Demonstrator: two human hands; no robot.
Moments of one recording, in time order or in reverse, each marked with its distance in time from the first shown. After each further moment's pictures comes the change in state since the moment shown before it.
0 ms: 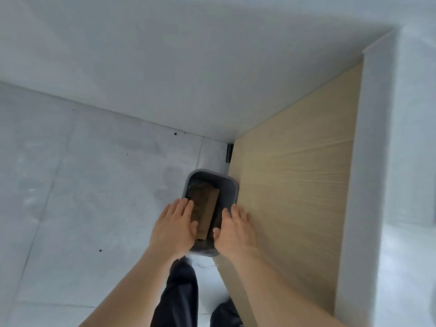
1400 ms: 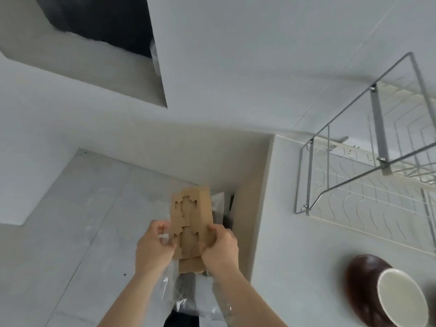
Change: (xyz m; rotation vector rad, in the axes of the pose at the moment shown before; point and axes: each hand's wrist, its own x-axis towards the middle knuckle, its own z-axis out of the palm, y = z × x) left_hand -0.222 0.086 -0.135 -0.855 0.549 -0.443; right_hand -0.212 0.006 -0.114 0.832 0.236 -0.140
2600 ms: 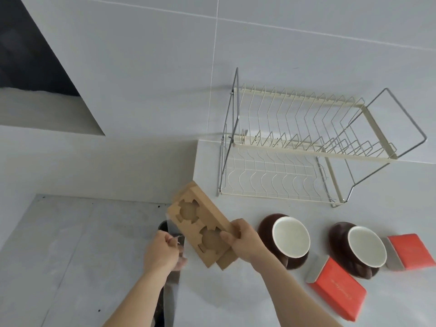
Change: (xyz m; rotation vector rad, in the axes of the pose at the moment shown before) left_hand -0.136 0.091 0.107 -0.043 -0.185 -0.098; right_hand -0.086 0.124 -0.212 0.215 0.018 0.080
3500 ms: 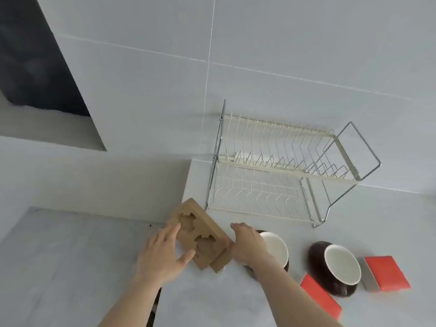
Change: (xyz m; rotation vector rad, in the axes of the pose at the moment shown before) left_hand -0.047 0.019 0.004 0.778 0.070 0.607; right_hand -0.013 -0.011 -0.046 -0.720 0.113 -0.224
